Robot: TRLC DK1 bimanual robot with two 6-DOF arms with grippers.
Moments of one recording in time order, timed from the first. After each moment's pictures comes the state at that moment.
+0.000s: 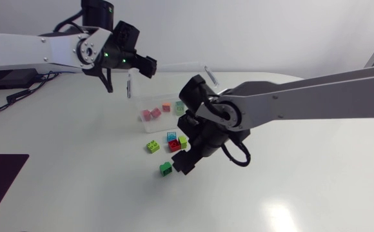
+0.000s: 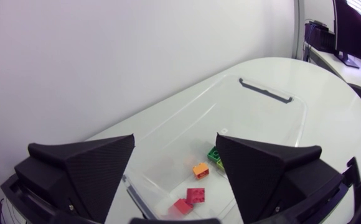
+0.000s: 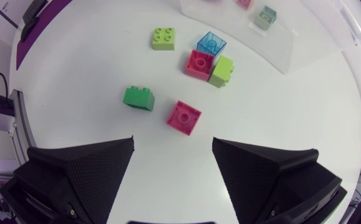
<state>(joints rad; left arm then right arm) -0.28 1.87 1.48 -0.08 0.09 0.29 0.73 1.82 1.18 -0.56 -0.08 -0.02</state>
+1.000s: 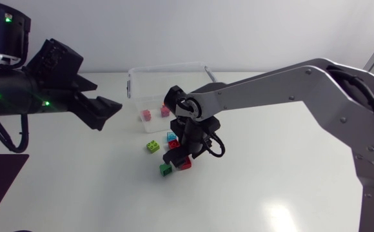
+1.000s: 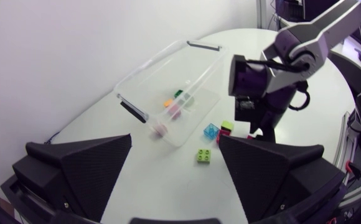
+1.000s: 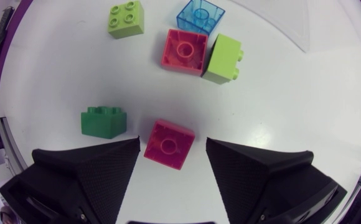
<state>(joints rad) -0.33 1.13 0.97 -0.48 0.09 0.39 0.70 2.15 1.49 -0.75 -0.07 0.08</state>
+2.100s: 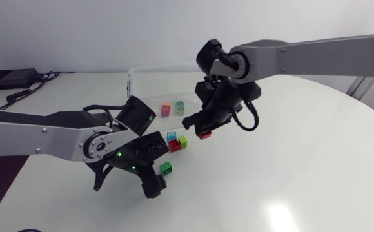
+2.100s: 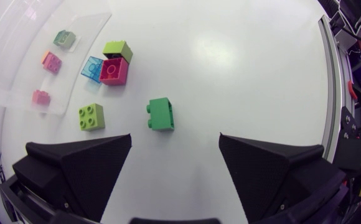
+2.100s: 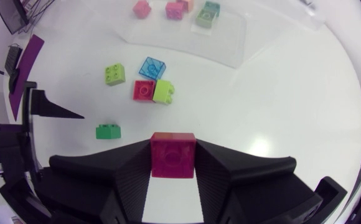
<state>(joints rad) -0.64 1.64 0.87 -0.39 0.09 0.46 0.56 1.89 1.47 -0.80 -0.10 0.08</state>
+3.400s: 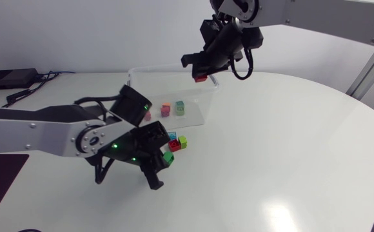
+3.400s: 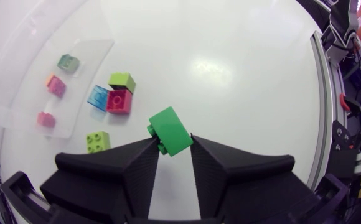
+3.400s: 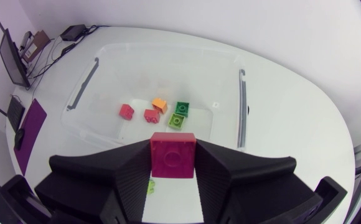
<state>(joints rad) -0.61 1.59 0.88 -0.33 0.18 0.47 0.45 2.06 1.96 -0.79 -0.09 0.09</state>
